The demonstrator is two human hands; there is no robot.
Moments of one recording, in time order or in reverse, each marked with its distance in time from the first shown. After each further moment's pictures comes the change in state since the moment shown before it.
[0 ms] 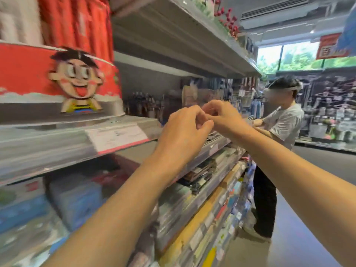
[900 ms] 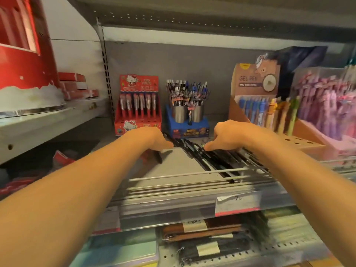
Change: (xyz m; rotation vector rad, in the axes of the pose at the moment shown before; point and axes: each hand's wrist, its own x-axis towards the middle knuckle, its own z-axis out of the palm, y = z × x) left_hand 0.196 -0.173 0.135 0.652 -0.281 -1.218; right_hand 0.248 0.204 0.119 -0.497 -0.857 -0.466
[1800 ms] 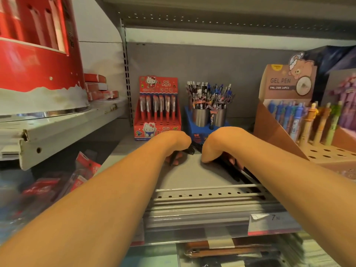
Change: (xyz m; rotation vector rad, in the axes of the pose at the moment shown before) left_hand 0.051 -0.005 0.016 -0.477 -0.042 -0.031; right_hand 0.046 -0.087 -0.004 -0.237 -0.320 0.031
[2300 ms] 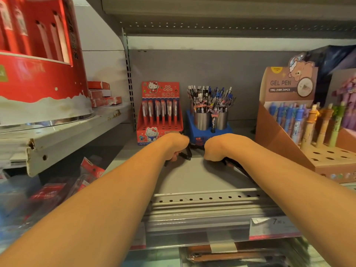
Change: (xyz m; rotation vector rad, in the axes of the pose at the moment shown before) left_hand -0.003 0.000 -0.007 -0.208 0.071 0.002; right_hand 0.001 0.003 0.009 0.046 0.106 -0.100
